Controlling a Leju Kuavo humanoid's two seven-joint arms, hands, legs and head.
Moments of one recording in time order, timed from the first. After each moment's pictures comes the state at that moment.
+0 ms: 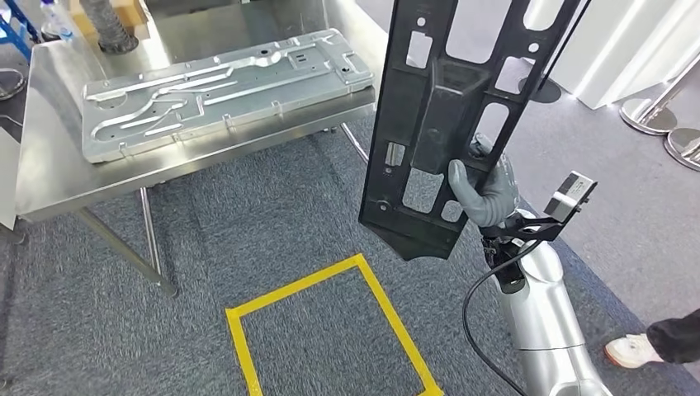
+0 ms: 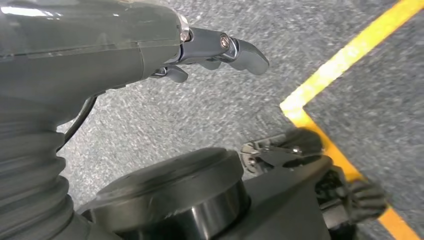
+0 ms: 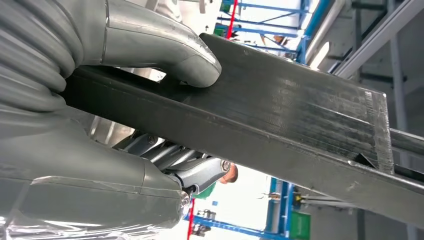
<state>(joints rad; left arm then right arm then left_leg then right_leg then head) -0.09 -0.20 1.00 -0.19 -1.40 0.12 -0.08 -0.42 -0.13 0.07 -1.52 -0.18 0.42 -0.36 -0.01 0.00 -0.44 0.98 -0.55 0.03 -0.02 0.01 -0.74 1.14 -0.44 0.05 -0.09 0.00</state>
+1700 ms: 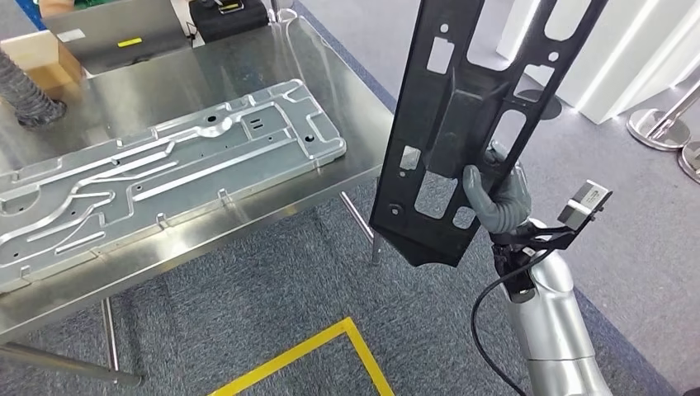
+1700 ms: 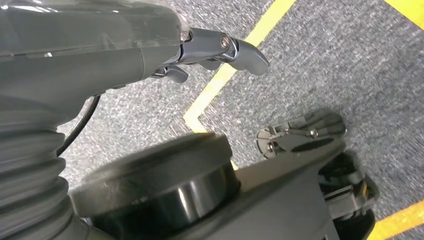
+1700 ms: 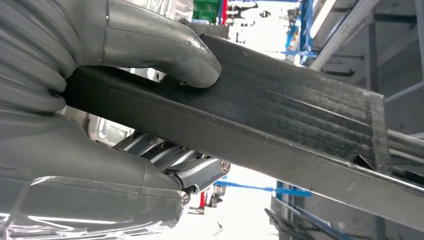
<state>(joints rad) -0.10 -0.20 1.00 -0.19 -1.39 0.12 -0.08 -0.37 -0.13 0.04 -1.55 -0.21 0.43 -0.36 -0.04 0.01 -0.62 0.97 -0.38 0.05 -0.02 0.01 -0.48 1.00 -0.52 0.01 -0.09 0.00</state>
